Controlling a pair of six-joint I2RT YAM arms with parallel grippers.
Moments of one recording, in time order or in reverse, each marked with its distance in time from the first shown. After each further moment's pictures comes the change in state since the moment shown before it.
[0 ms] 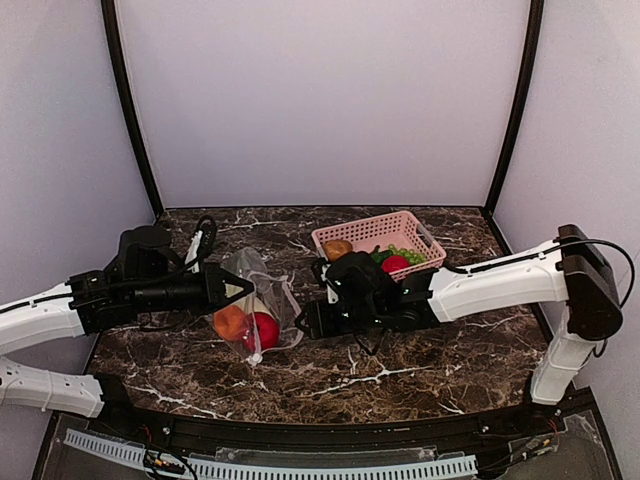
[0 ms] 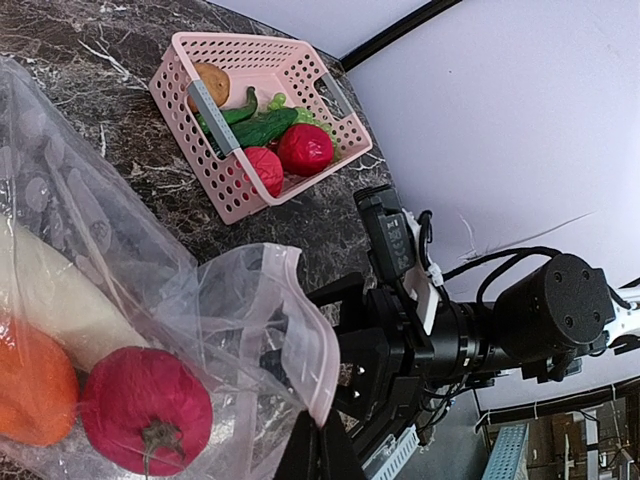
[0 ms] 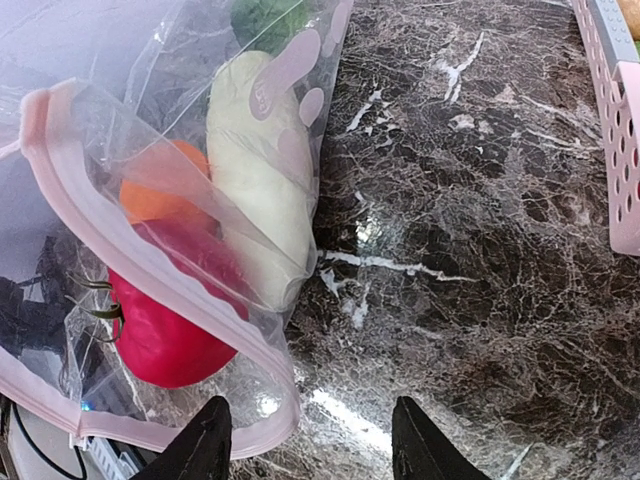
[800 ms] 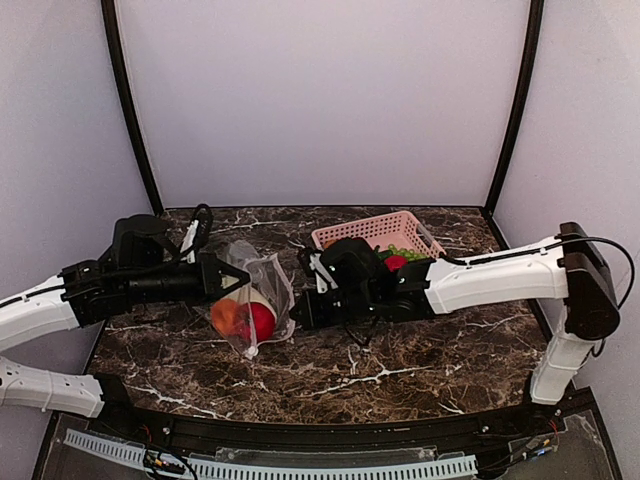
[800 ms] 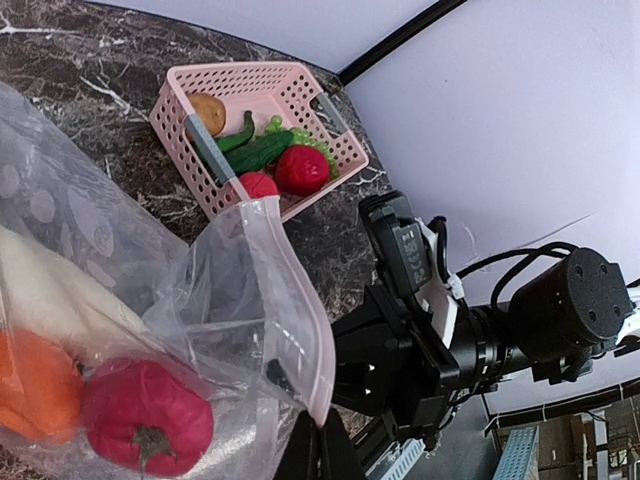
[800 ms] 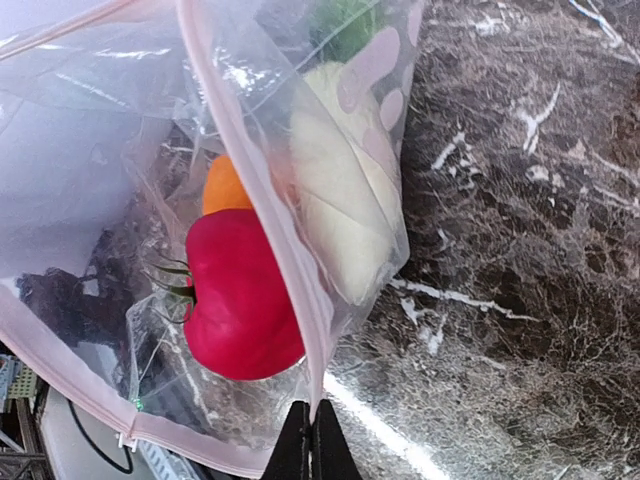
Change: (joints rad) left arm 0.013 0.000 0.061 -0.074 -0.023 0.040; right arm -0.007 0.025 0.082 0.013 -0.100 -0.014
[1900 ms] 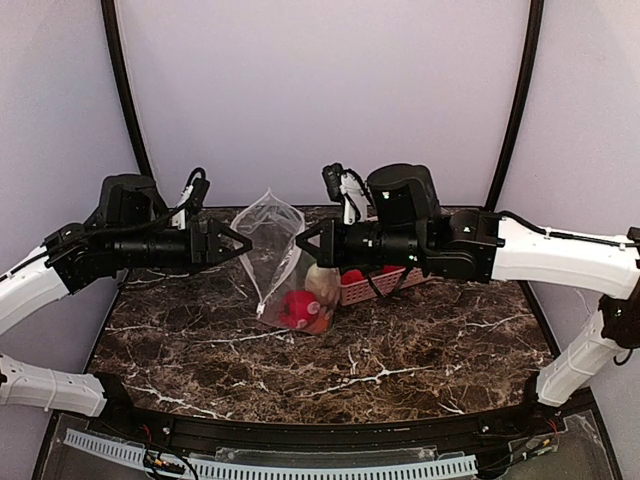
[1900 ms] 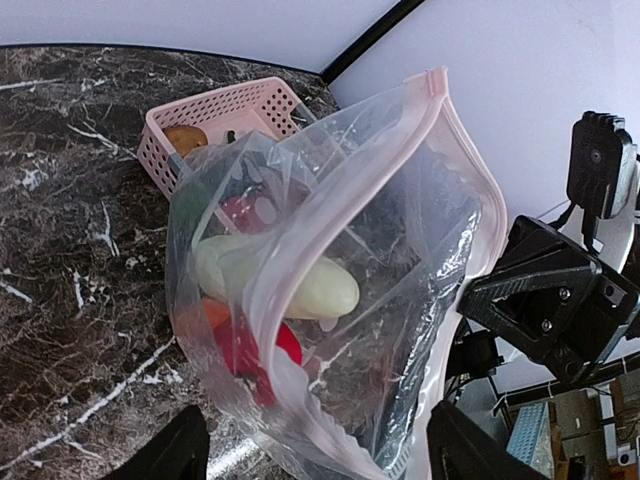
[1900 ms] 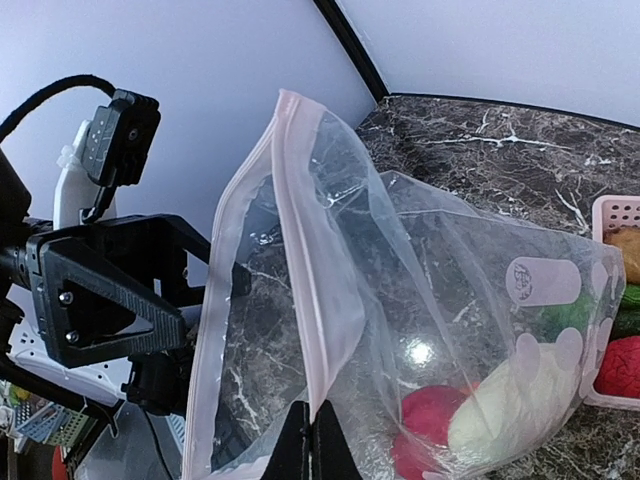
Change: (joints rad) left arm 0.102 0.074 0.279 -0.215 0.119 0.164; right arm 0.000 -0.260 0.166 -0.115 0.113 -0.084
